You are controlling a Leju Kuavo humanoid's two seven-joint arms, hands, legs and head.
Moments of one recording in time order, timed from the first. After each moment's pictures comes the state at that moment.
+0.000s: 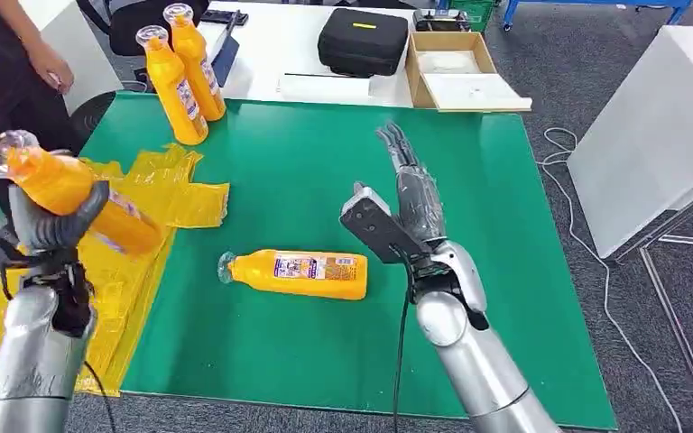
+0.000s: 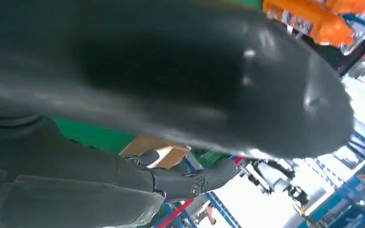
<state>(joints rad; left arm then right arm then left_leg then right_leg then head) -0.41 0.17 0.18 -1.27 -0.05 0.24 -0.47 -0.44 0.10 0.51 -1.32 0.73 -0.10 0.01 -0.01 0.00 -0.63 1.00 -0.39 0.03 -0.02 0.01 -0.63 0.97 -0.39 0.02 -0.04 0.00</state>
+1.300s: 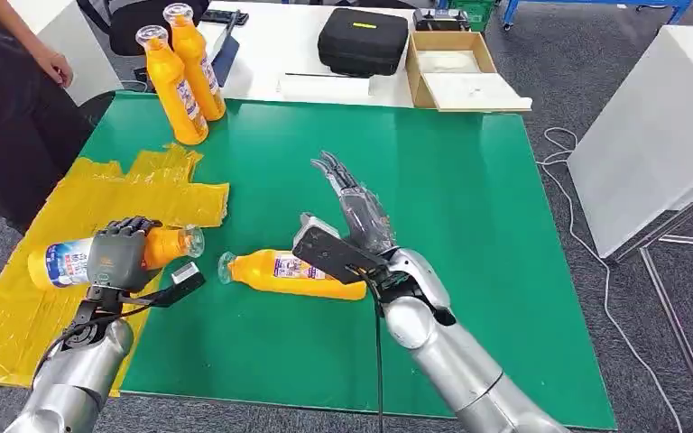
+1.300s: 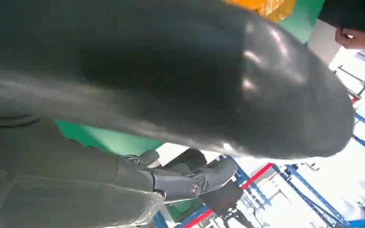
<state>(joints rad) -0.46 0.10 0.27 -0.68 -1.47 0.70 -0.39 -0.52 0.10 0.70 -1.16 0.59 -0.07 -0.05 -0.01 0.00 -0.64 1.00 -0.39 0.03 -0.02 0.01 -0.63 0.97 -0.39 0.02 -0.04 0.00</state>
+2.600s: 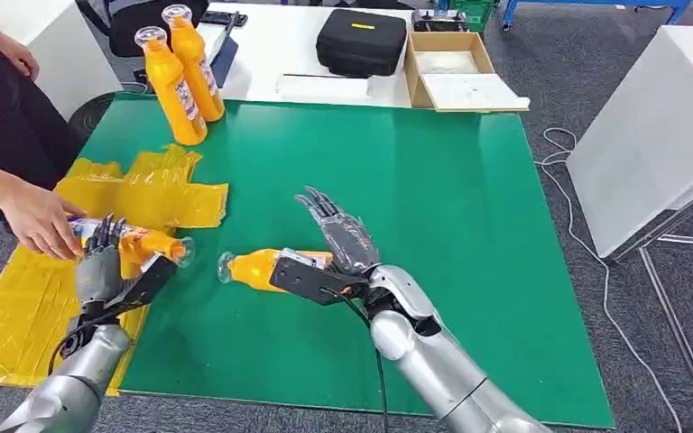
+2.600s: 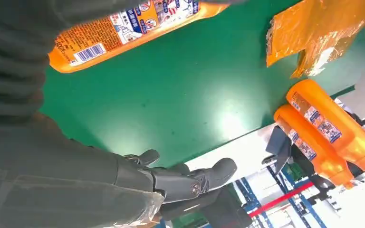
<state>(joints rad) -0.56 0.12 0.44 -0.36 -1.08 0.62 -0.52 -0.51 0.14 0.73 -1.03 0.75 -0.02 -0.04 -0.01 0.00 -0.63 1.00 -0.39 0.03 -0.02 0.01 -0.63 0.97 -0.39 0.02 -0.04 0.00</state>
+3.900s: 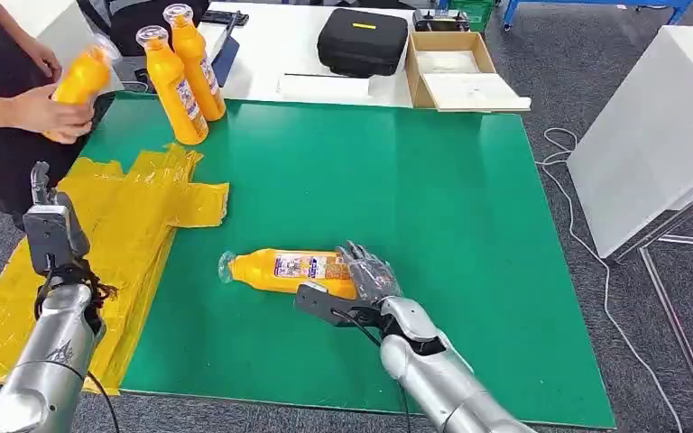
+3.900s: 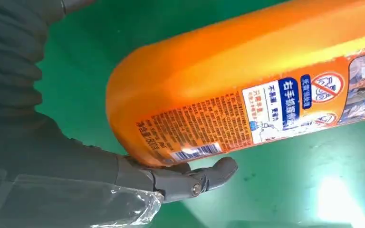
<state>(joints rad) -0.53 0.16 0.24 -0.75 -0.12 0.33 -0.70 -0.49 0.15 0.68 -0.72 0.94 -0.02 0.10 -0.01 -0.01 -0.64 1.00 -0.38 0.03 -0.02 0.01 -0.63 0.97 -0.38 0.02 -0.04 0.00</state>
